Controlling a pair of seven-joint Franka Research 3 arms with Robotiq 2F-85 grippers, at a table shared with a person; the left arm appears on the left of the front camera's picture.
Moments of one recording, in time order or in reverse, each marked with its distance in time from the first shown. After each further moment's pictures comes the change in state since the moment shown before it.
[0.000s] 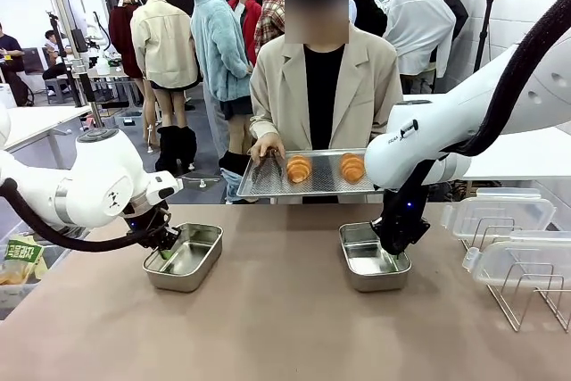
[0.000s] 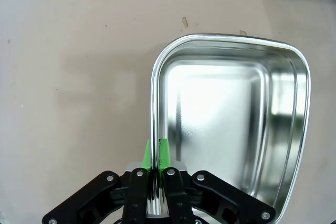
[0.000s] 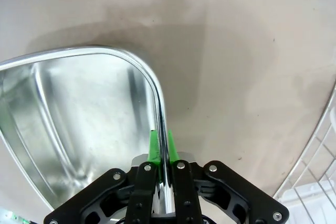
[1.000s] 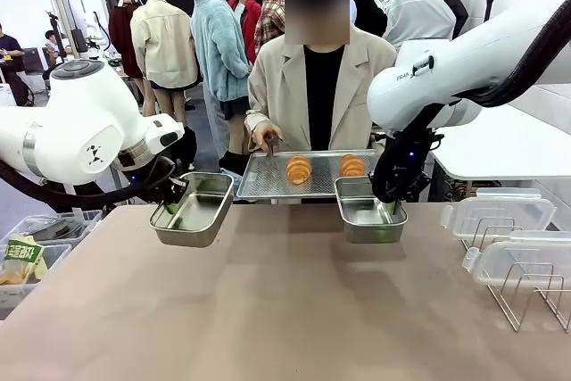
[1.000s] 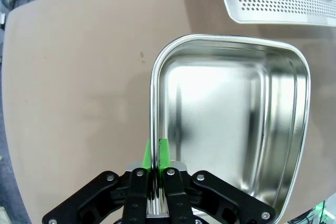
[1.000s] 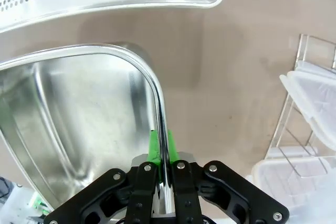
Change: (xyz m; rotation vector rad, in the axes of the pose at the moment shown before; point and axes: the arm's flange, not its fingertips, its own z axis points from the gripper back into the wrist) left arm -0.003 -0.060 0.137 0.024 -0.163 0.048; right arm -0.005 0.006 0.109 0.050 -0.067 -0.035
